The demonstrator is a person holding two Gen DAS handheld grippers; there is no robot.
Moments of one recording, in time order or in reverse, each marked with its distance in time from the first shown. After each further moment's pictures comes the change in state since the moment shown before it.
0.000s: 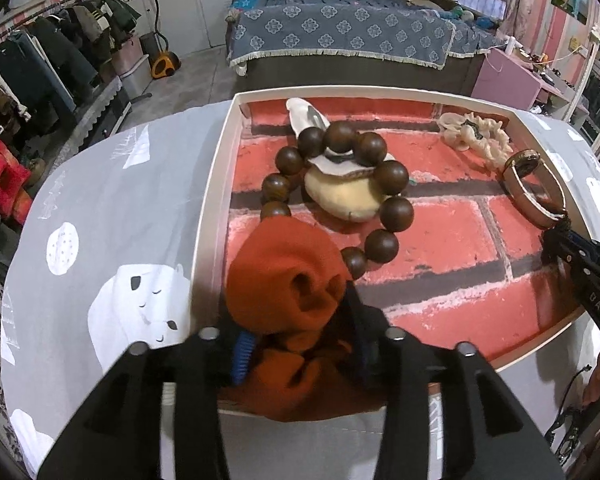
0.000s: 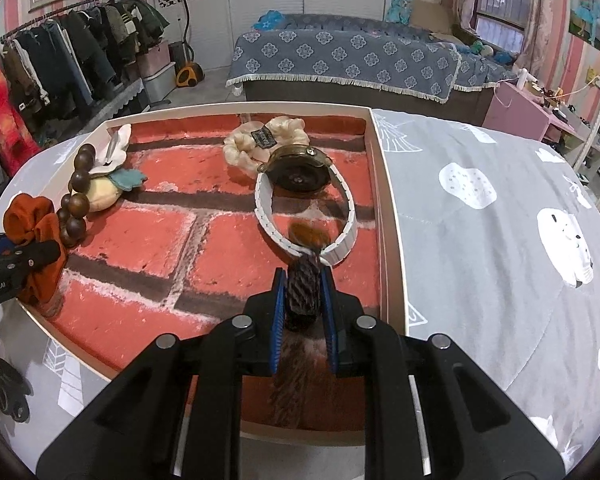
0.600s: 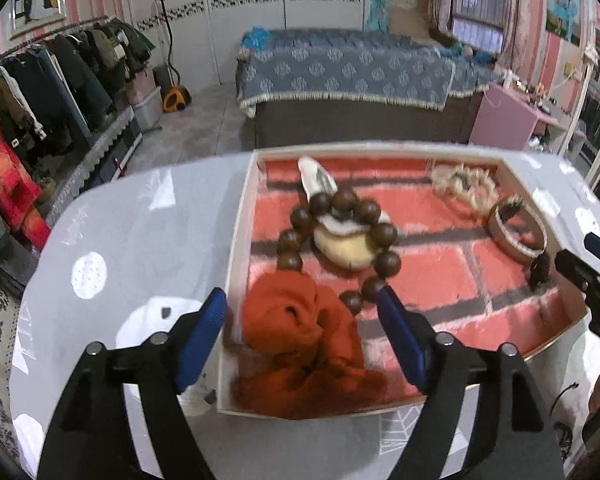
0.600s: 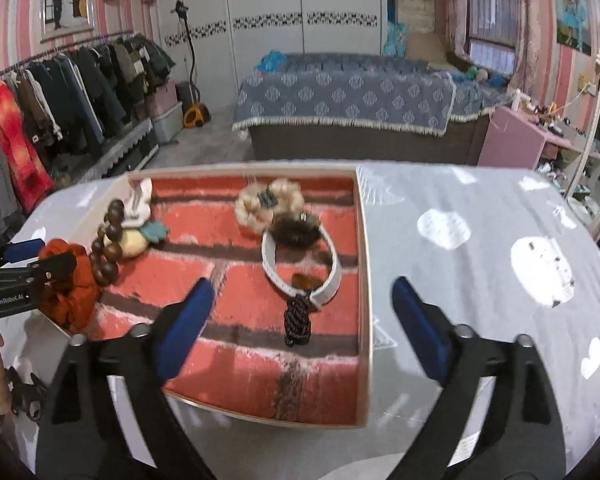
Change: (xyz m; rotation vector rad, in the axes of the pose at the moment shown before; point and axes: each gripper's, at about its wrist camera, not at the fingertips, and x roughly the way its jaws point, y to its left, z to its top) left arm -0.040 0.004 0.004 -0.025 -0.173 0.008; right arm -0.051 -0.011 0.010 0.024 -0.172 0.028
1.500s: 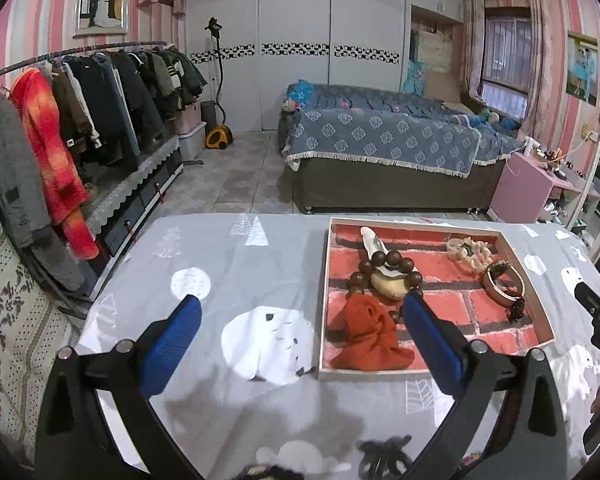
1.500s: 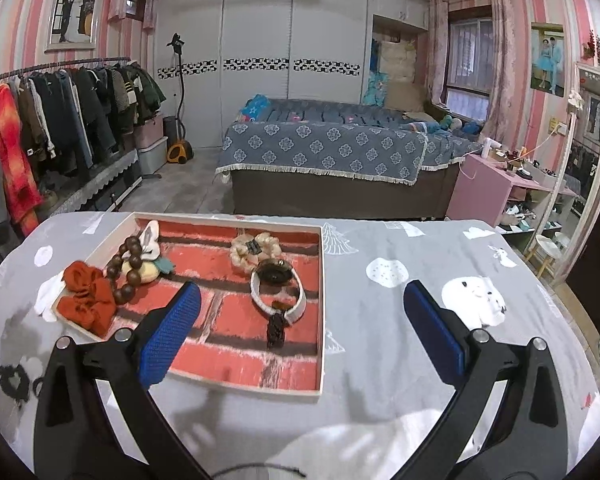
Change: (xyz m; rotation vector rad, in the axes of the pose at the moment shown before) left arm -0.121 0.054 -0.019 -0.122 -0.198 0.086; right arm -0.089 0.006 -0.003 -0.043 -0.153 -0.105
